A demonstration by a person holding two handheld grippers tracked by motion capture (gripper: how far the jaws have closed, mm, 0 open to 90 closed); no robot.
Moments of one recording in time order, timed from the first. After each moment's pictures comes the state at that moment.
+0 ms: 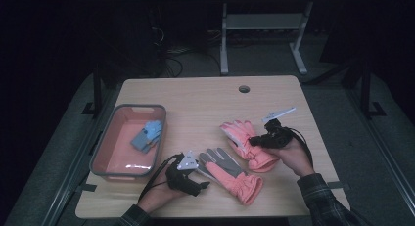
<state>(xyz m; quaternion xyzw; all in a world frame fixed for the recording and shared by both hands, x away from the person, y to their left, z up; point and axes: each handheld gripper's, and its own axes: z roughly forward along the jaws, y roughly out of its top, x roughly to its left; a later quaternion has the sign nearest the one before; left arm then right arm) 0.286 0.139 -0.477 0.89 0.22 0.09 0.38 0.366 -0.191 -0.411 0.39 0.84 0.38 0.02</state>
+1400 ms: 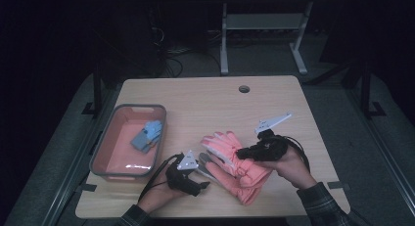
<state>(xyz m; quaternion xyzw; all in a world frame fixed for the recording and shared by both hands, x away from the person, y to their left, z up) 0.286 0.138 -0.477 0.89 0.22 0.09 0.38 0.316 -0.156 -0.378 0.29 0.86 0.42 -0.04</state>
